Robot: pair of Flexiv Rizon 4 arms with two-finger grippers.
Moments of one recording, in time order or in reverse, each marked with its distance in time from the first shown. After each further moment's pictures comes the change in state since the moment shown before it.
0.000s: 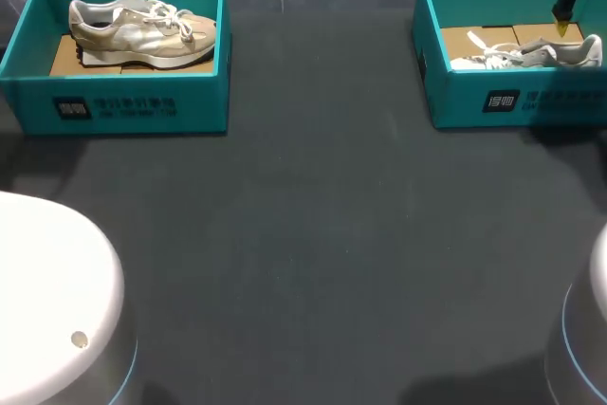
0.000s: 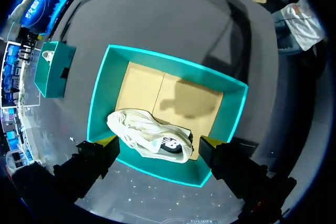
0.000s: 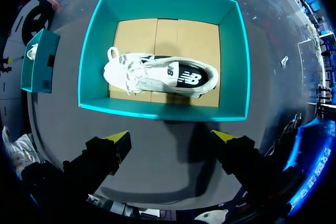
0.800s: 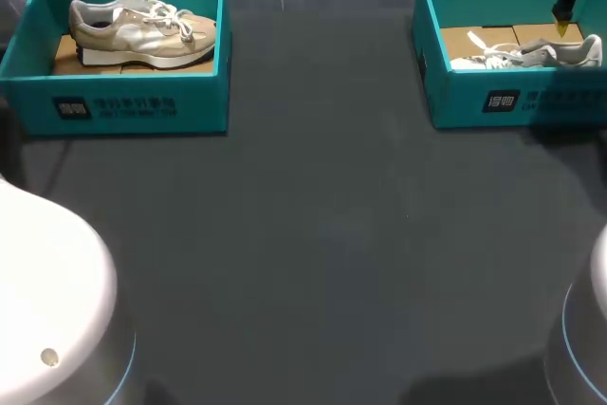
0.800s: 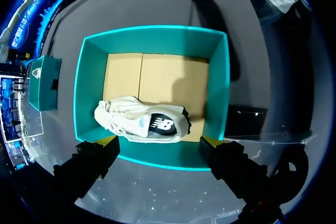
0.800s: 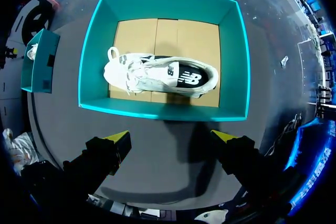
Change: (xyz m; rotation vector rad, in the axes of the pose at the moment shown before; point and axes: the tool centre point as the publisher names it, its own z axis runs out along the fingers) left arm 0.023 0.075 0.032 0.043 0.004 0.219; right arm 0.000 0.000 0.000 0.000 0.000 0.000
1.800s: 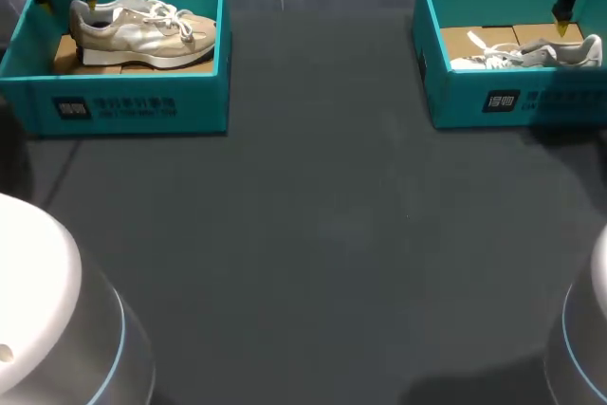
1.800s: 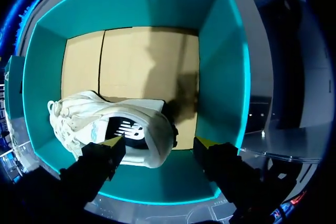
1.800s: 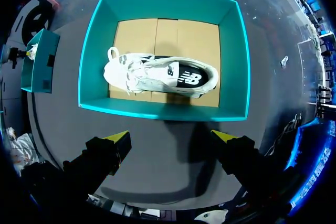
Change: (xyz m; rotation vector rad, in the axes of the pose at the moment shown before) left arm 0.043 0.014 0.106 -0.069 0.153 0.063; right arm 0.000 0.000 0.000 0.000 0.000 0.000
